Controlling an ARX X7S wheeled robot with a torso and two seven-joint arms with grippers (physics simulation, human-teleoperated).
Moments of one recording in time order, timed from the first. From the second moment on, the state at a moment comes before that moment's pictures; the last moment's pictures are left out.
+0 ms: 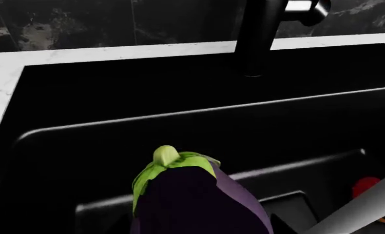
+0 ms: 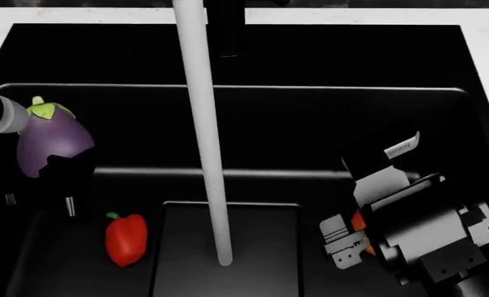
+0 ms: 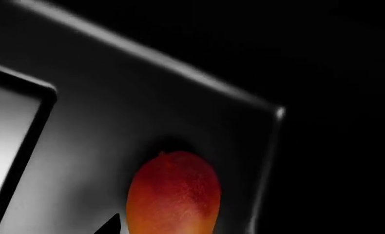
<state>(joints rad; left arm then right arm) -0.89 -0.55 0.13 0.37 -1.44 -1.26 -0.73 1.21 0.40 -0.86 0.62 0.61 1.13 0.07</state>
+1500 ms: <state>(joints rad) -0.89 -0.56 0.14 0.37 -1.48 -1.21 -0.75 1.22 0.31 -0.62 0.70 0.51 1.11 -0.10</state>
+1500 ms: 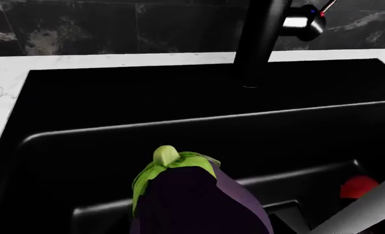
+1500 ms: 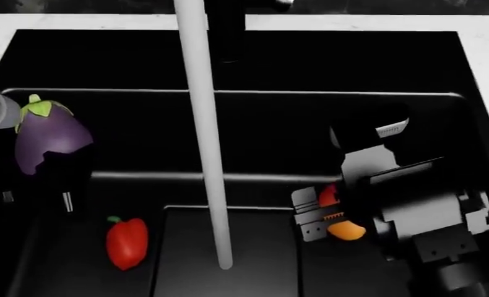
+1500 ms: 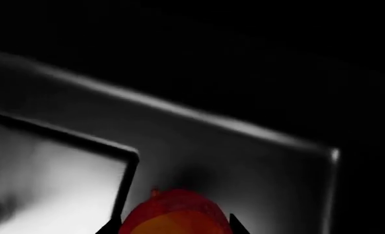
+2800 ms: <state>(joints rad) -0.93 -0.60 0.18 0.39 -1.51 -1.18 -0.74 0.91 0.49 -0.18 -0.21 0.74 1.17 0.16</state>
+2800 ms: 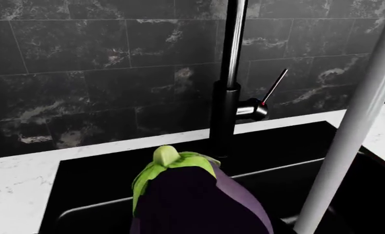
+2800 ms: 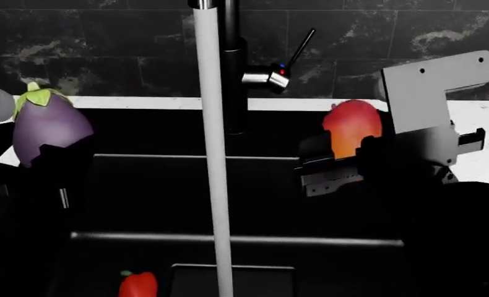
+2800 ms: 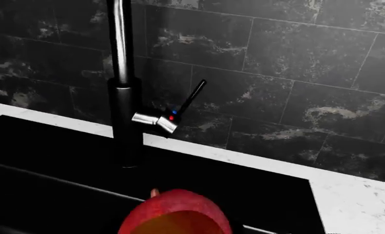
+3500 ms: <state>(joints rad) -0.78 -0.65 0.30 0.60 -1.13 -1.00 -0.60 0.63 0.51 0.00 -0.66 0.83 1.06 0.30</state>
